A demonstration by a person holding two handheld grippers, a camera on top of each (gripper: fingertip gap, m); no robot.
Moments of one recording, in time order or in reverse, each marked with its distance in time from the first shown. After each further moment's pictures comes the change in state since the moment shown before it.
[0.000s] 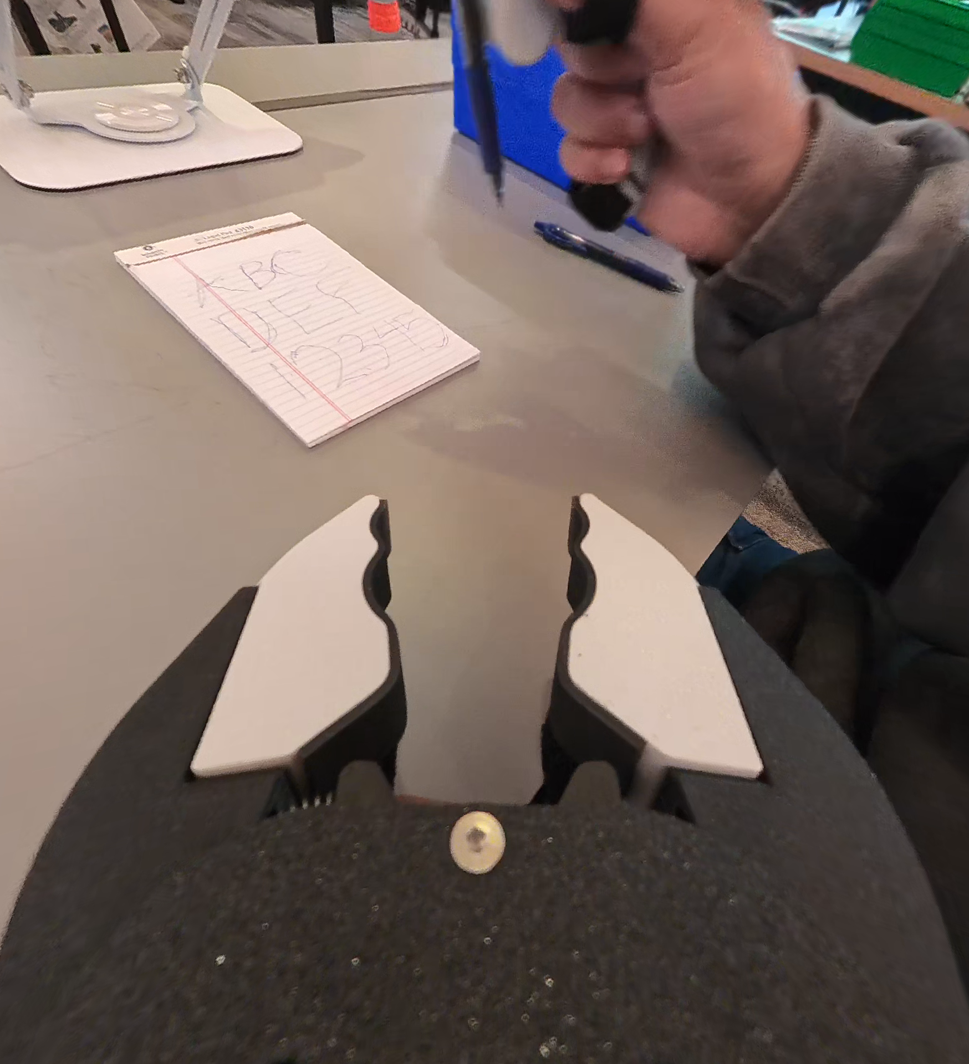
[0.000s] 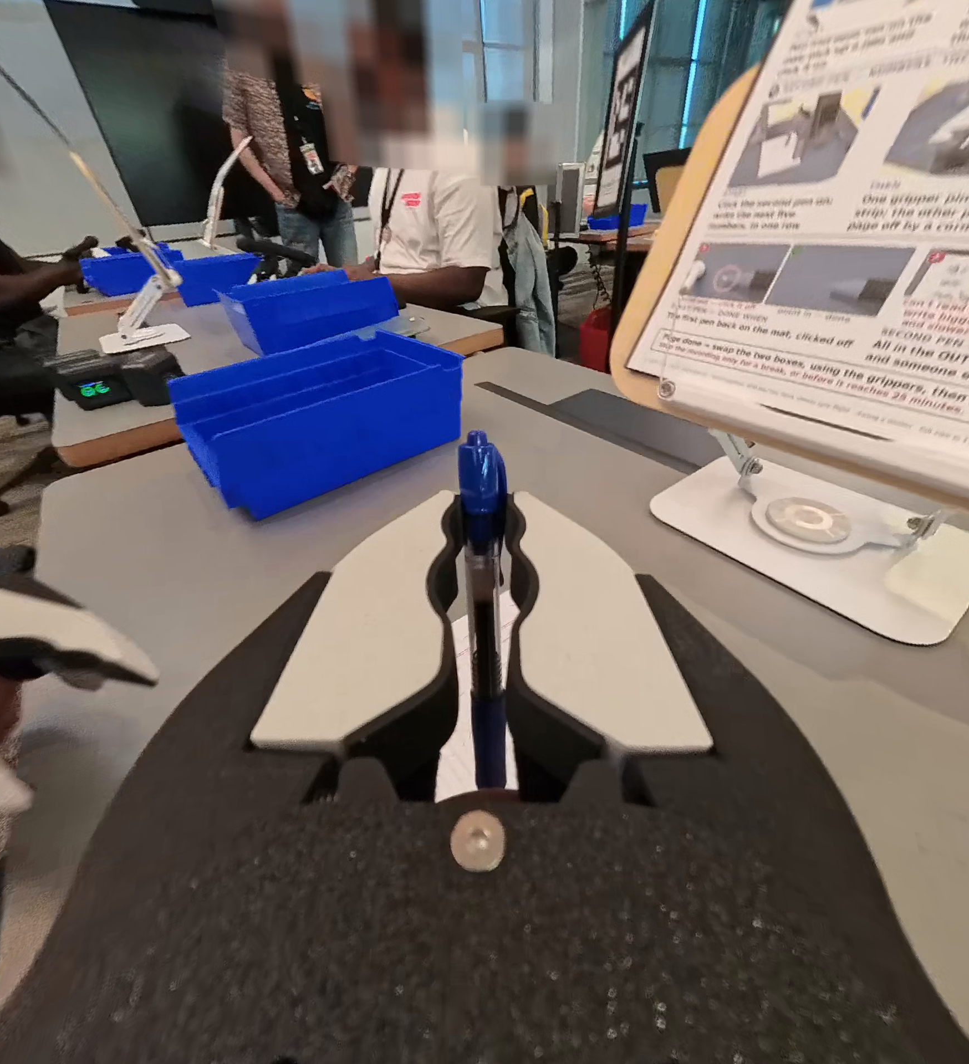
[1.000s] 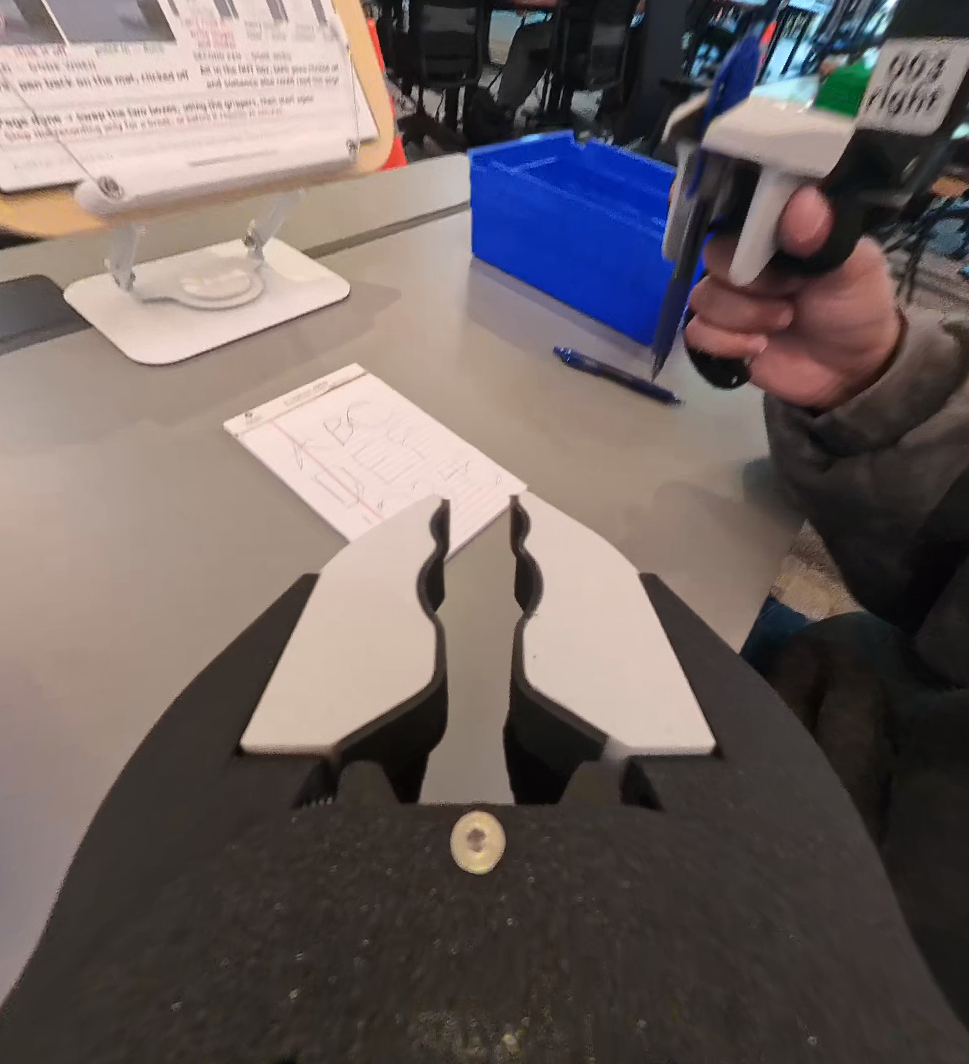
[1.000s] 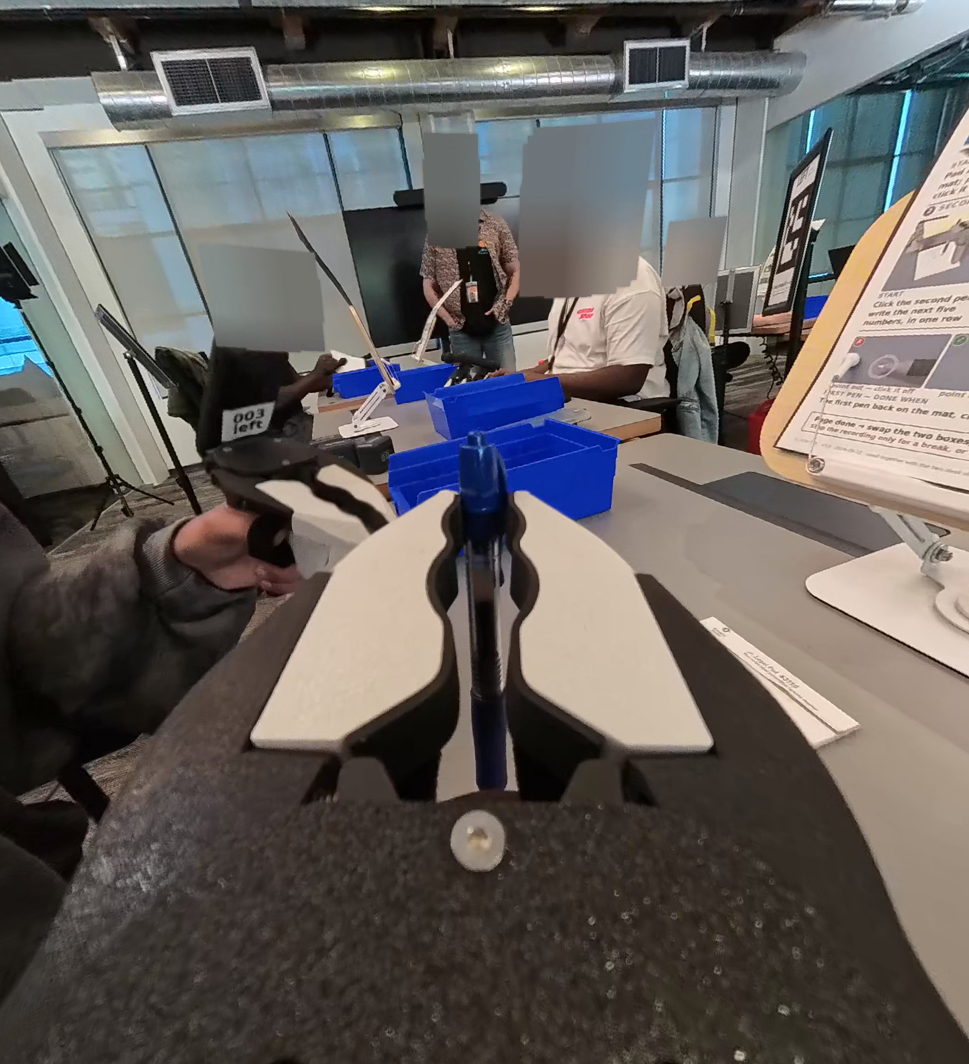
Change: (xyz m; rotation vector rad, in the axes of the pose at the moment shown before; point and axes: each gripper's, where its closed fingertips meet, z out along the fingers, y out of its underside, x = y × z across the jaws) left arm -0.037 -0.090 -0.008 0.053 0.032 0.047; right arm -0.043 -0.033 -0.069 0.180 -0.323 0.092
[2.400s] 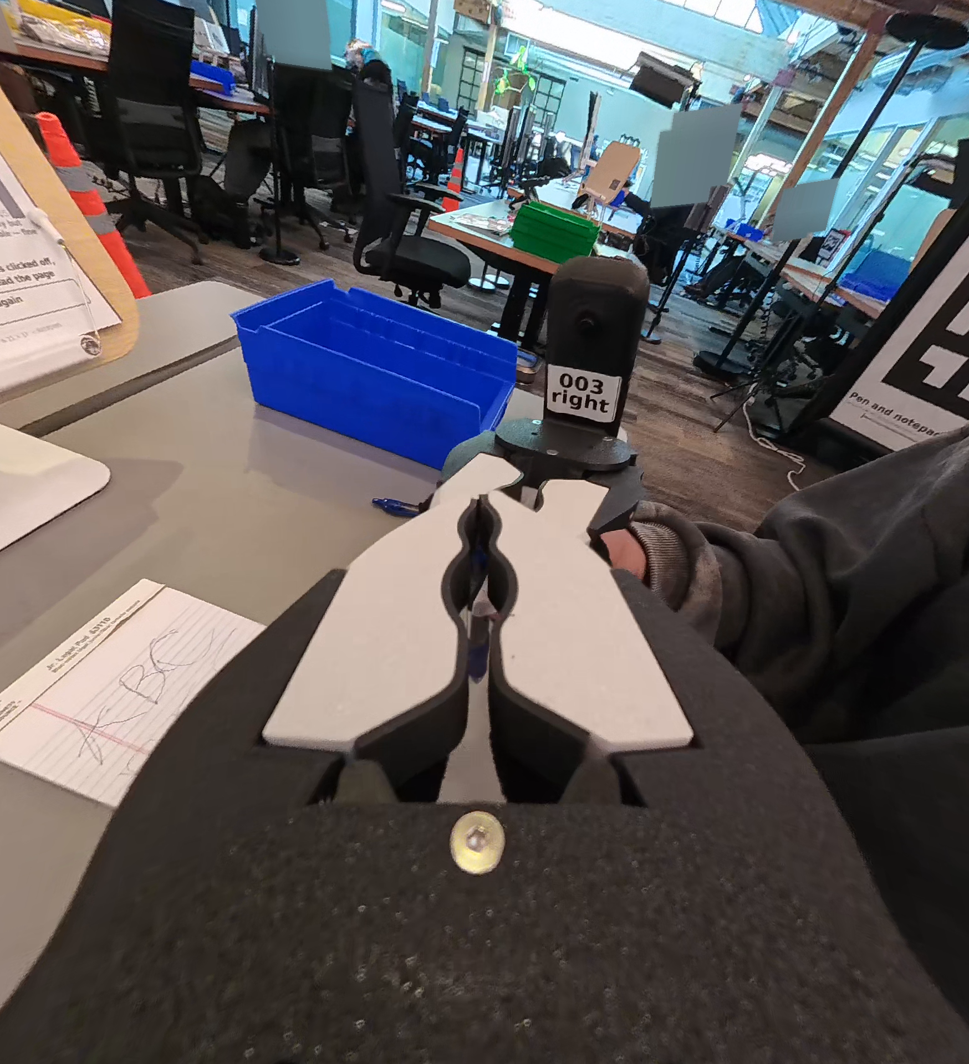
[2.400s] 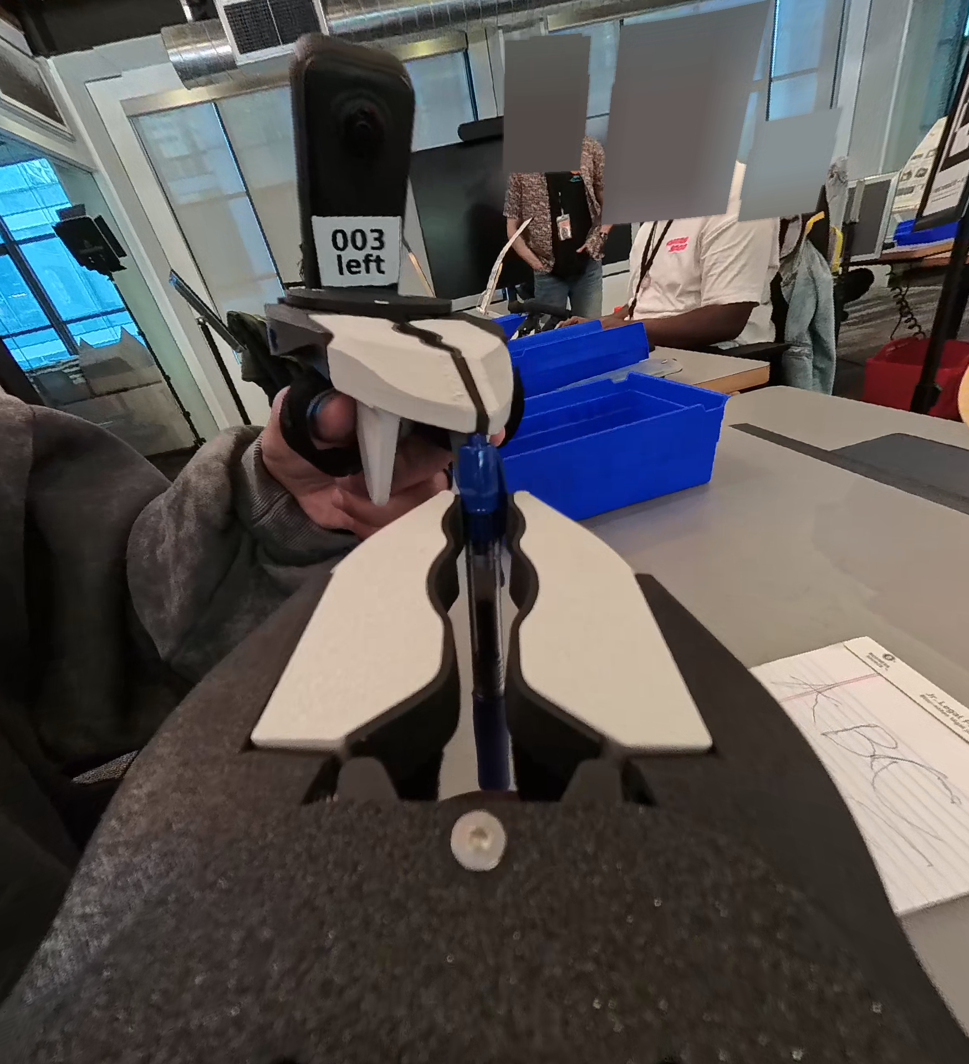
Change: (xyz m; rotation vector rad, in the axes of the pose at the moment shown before) left arm 0.050 -0.099 0.048 0.109 0.458 -0.009; right arm -0.030 0.036 0.063 -0.089 -0.125 0.066
